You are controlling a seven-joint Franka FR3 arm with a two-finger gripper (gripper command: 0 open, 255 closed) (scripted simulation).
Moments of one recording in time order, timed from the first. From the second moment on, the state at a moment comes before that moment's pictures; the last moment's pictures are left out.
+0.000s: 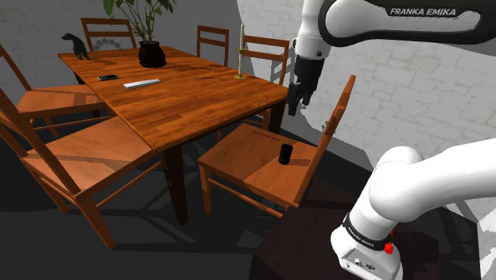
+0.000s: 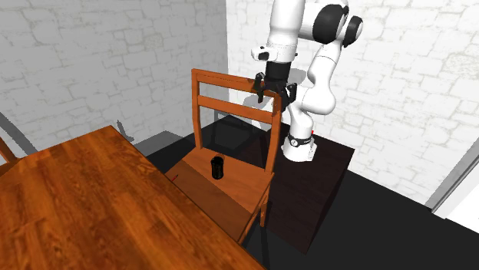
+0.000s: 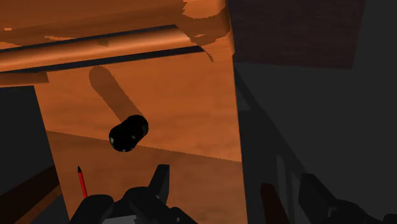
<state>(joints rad) 0.00 -0.78 0.01 -2.40 -0.05 1.64 0.00</state>
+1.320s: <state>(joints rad) -0.08 -0.37 -0.22 -2.57 -0.16 2.21 -0.21</state>
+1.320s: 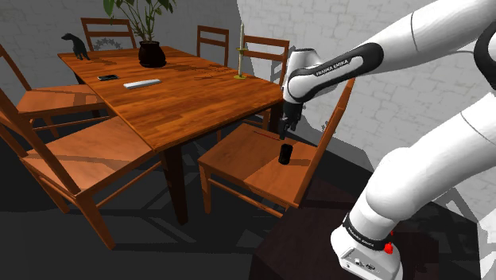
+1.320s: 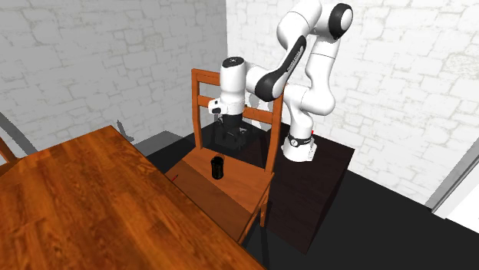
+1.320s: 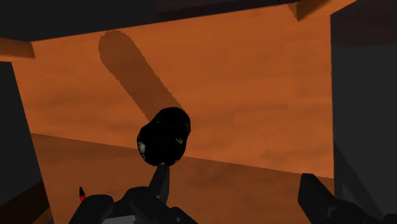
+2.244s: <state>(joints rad) -0.11 0.07 -0.34 -2.47 -0.03 2.54 -0.43</state>
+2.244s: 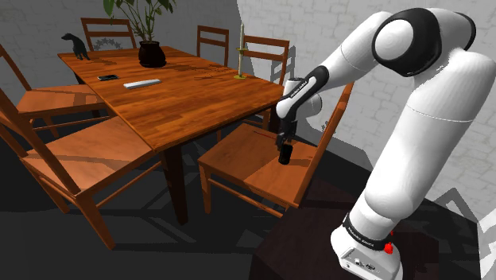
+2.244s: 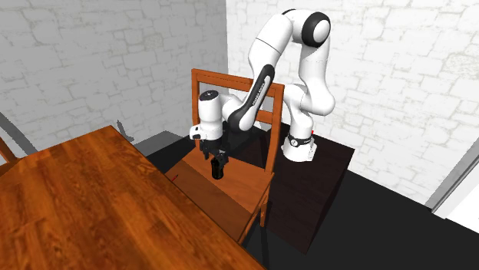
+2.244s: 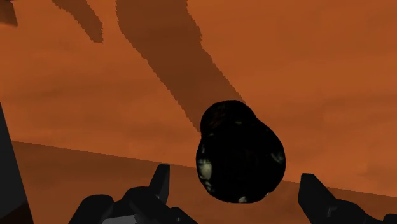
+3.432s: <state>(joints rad) -0.11 0.10 -0.33 -2.48 -0.01 2.58 -0.44</state>
